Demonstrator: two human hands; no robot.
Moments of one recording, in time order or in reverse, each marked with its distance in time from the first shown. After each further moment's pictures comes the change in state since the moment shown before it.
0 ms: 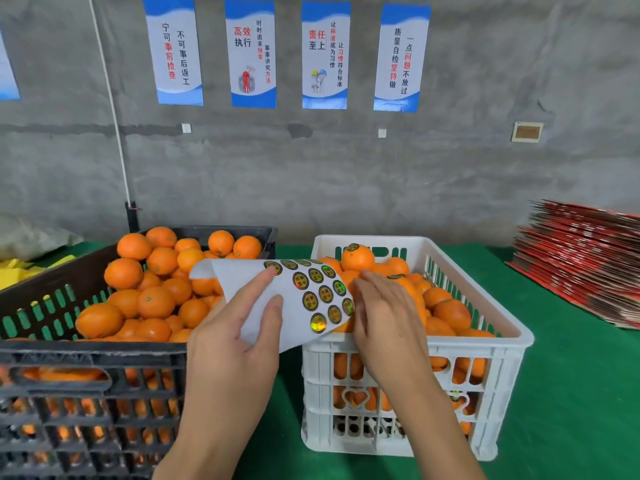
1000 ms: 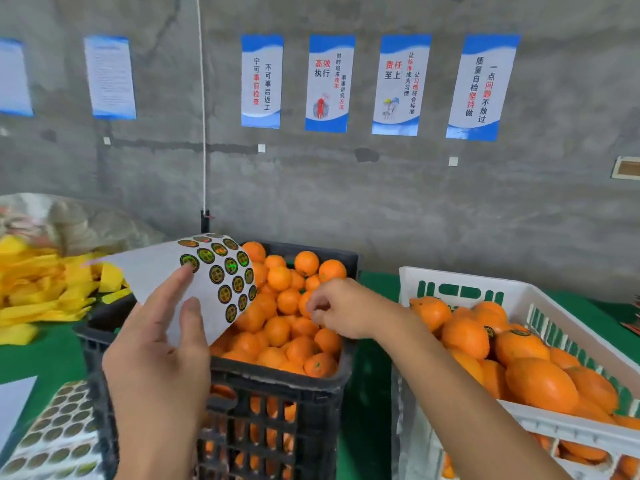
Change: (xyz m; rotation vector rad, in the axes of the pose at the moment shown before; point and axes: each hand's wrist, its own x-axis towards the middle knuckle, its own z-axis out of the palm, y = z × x) left_hand 0.060 -0.073 -0.136 0.235 0.499 -0.010; right_hand 0.126 -0.151 0.073 0.181 -0.630 -0.364
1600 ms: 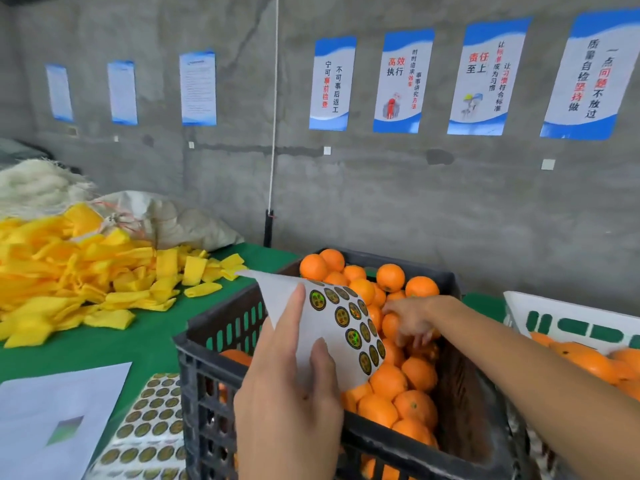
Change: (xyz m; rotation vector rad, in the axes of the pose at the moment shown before) left_hand 0.003 -0.016 0.007 0.065 -0.111 -0.020; right_hand 0.171 0.050 0.045 -0.236 -0.497 0.286
